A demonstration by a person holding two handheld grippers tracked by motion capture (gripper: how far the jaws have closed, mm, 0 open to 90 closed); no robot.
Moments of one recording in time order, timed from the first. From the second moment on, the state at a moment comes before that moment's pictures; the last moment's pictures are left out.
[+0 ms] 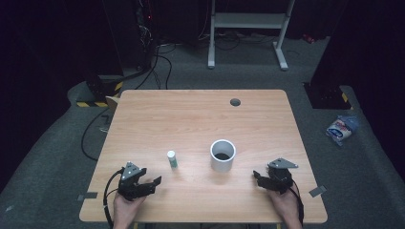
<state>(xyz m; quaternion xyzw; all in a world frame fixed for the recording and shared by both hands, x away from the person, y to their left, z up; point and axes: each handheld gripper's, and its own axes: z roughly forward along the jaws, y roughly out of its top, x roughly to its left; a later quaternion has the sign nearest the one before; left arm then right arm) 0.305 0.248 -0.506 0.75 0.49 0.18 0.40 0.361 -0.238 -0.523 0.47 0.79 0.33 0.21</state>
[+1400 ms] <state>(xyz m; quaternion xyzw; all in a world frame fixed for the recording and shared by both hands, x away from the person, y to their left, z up) 0.336 0.201 -0.501 0.77 0.46 0.20 0.41 0.361 -0.238 -0.523 0.47 0.79 0.33 0.21</state>
